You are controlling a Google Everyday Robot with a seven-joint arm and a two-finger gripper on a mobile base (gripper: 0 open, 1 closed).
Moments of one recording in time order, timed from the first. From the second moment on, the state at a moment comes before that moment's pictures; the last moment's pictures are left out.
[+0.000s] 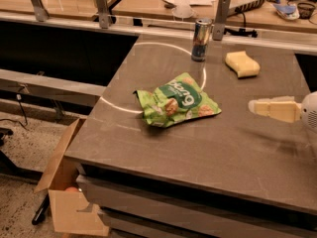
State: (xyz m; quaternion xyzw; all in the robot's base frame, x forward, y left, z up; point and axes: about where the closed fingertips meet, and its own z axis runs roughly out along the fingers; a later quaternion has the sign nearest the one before) arm 0.524 -0.310 0.893 -0.13 0.82 0.00 0.56
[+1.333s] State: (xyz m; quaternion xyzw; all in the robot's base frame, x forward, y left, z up) arm 0.655 -0.284 0.862 -0.14 0.79 0.04 0.59
